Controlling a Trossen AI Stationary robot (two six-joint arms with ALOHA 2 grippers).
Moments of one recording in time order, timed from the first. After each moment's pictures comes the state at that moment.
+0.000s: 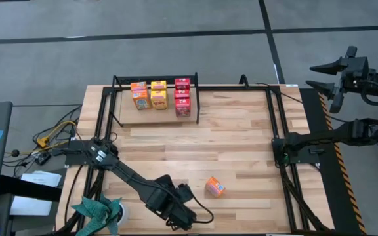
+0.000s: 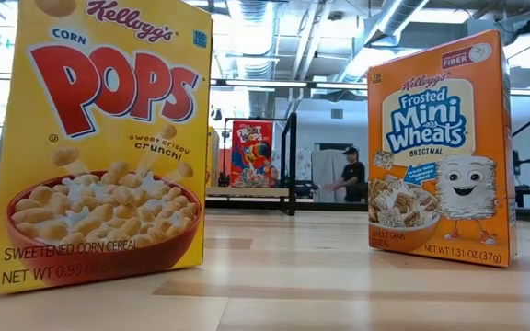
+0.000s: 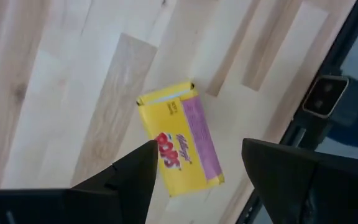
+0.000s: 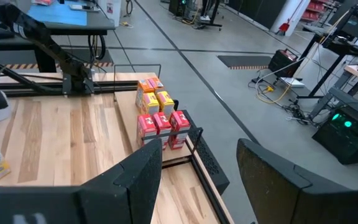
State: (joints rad) left arm -0.59 2.23 2.30 -1.42 -0.19 -0.99; right arm -0.40 1.07 2.34 -1.57 0.08 -0.22
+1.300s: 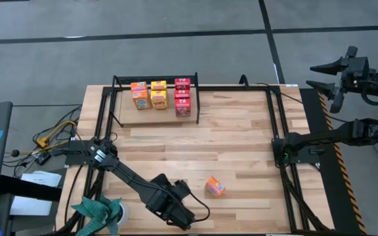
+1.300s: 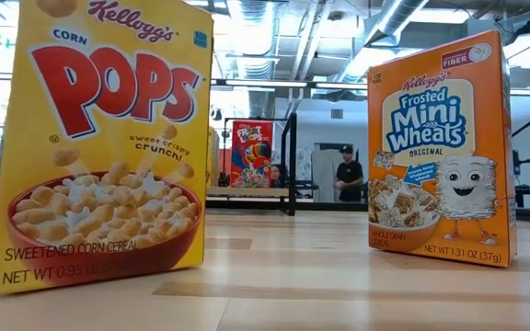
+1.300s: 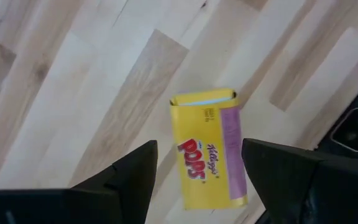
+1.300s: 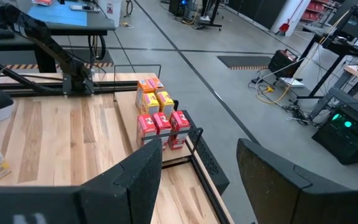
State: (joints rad) left arm -0.60 2.22 2.22 -1.41 -0.27 -1.16; right arm -0.40 1.07 2.34 -1.57 0.08 -0.22
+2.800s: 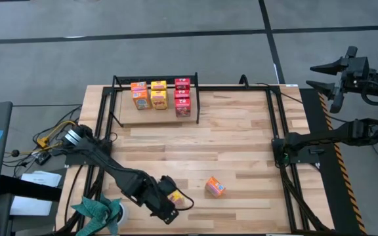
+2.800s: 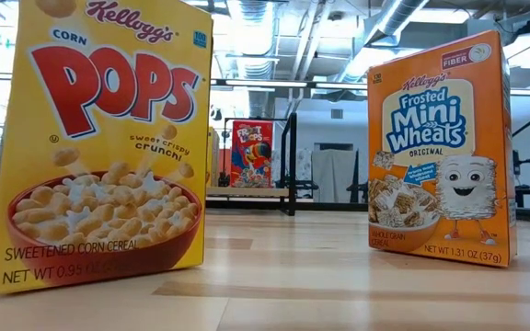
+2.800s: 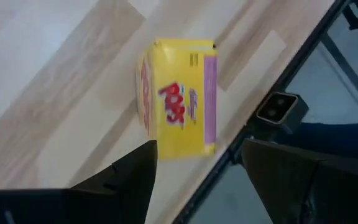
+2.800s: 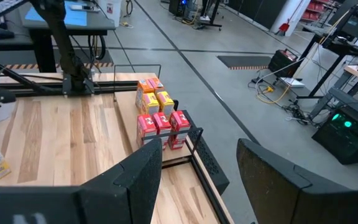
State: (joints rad) left arm -0.62 1.83 1.62 -0.87 -0.15 -1.33; right arm -0.40 1.07 2.34 -1.57 0.08 -0.22
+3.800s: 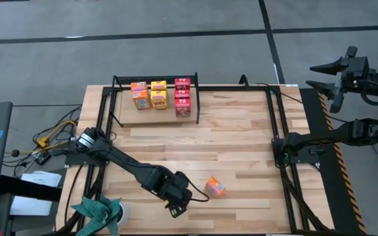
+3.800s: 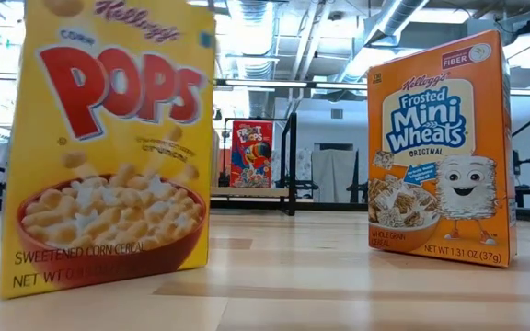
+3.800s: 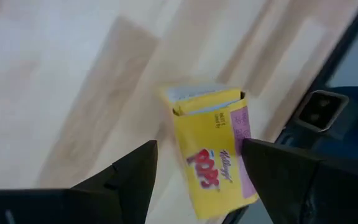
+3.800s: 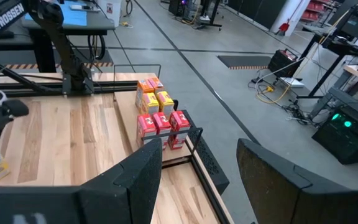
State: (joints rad) left arm -0.50 1.97 1.77 -1.00 -0.05 -1.04; right arm -0.40 1.07 2.34 -1.57 0.08 -0.22
